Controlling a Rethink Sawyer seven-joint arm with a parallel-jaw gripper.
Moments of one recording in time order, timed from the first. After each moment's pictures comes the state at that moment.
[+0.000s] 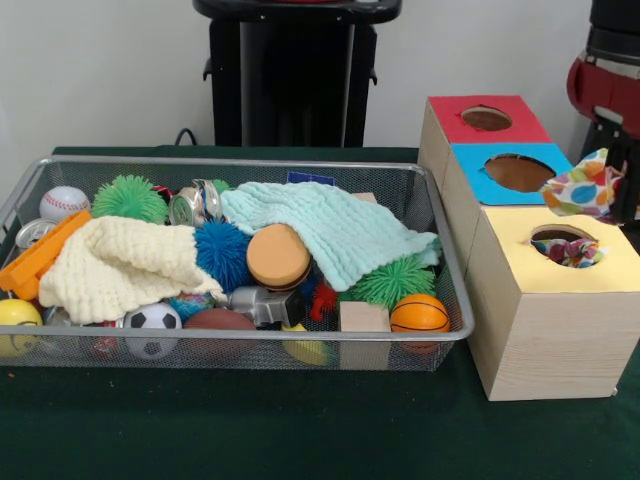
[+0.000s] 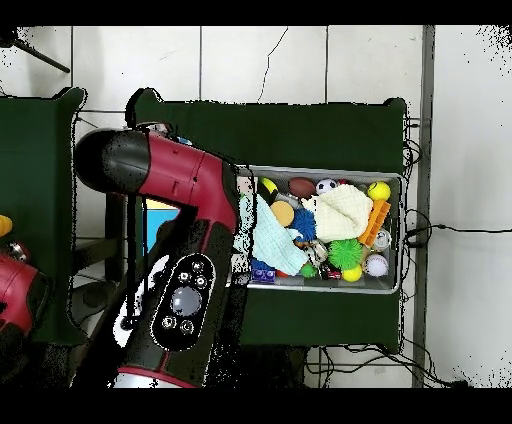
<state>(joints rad) 0.29 -0.41 -0.46 1.22 0.61 0.71 2.80</state>
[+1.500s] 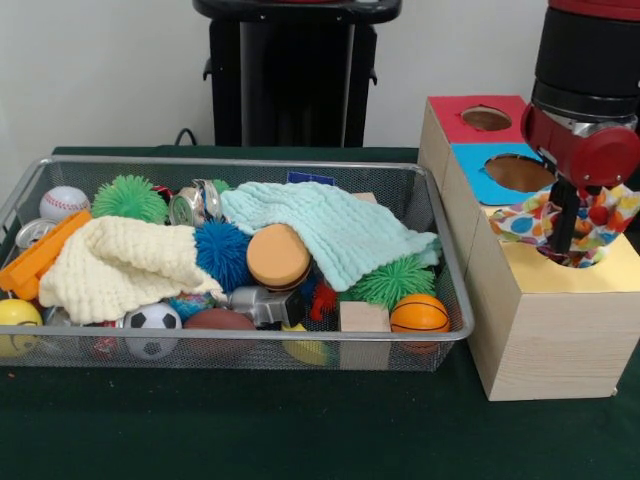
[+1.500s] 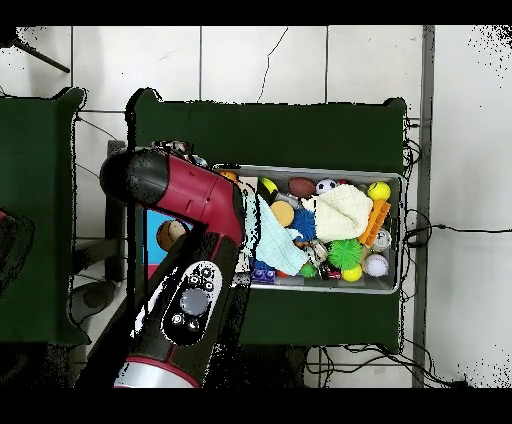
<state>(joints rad) 0.30 -0.37 -0.48 1.33 0.68 0.62 2.83</state>
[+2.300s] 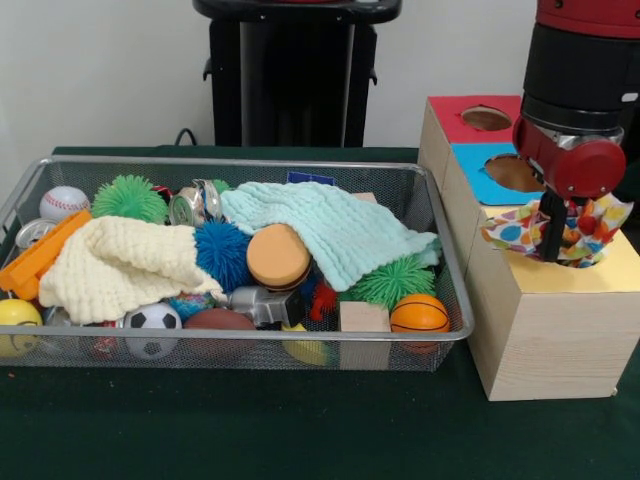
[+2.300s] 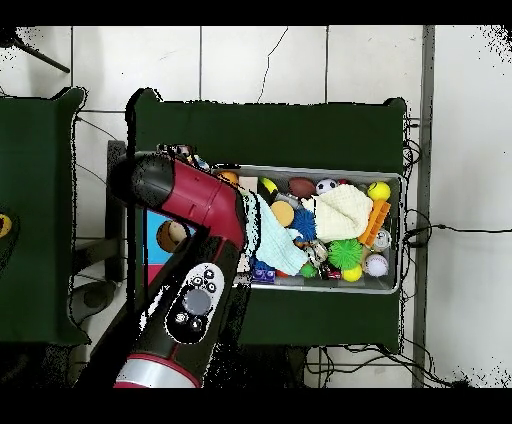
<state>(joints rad) 0.31 -0.36 -0.48 1.35 0.73 0.60 2.83</state>
